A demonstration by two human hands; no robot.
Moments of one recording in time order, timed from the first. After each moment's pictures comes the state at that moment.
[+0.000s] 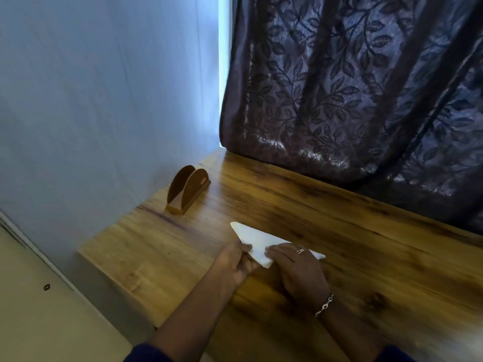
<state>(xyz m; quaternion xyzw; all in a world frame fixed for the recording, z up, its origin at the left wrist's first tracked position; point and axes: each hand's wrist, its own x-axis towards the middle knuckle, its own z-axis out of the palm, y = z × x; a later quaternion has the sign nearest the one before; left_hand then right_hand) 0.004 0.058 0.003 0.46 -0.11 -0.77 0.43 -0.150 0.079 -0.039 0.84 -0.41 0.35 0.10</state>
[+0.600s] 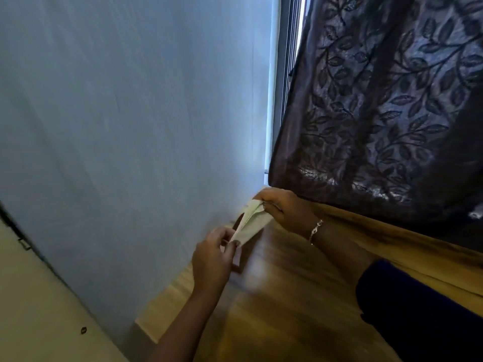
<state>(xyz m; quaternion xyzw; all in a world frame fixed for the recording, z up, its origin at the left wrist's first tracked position) 0.170 -0.031 0.032 0.61 -0.61 -0.12 0.48 0.000 -0.113 0.090 0.88 -0.34 0.32 -0.08</state>
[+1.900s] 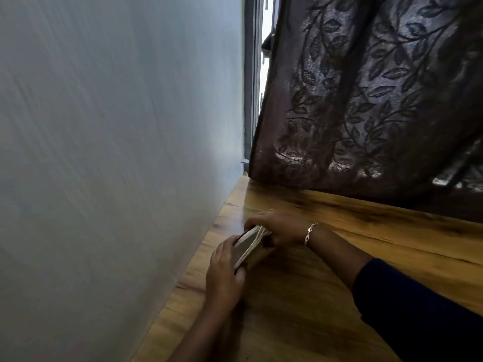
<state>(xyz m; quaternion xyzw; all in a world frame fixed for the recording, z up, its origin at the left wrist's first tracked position) 0.172 -0.090 -0.032 0.55 -0.71 -0.24 0.36 0.002 -0.152 0.040 0.87 -0.47 0.02 -0.15</state>
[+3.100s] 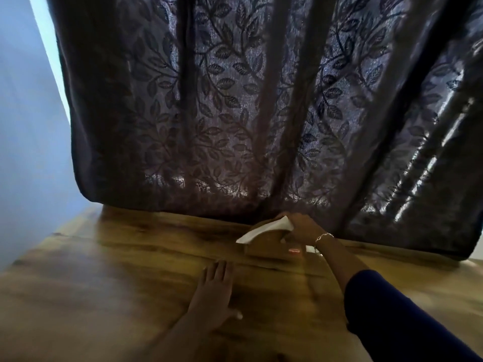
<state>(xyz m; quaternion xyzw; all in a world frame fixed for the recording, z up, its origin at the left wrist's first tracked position) -0.174 -0.028 -0.028 0.43 -0.89 -0.13 -0.04 -0.424 -0.044 0.051 0.64 -0.75 0.12 -0.13</state>
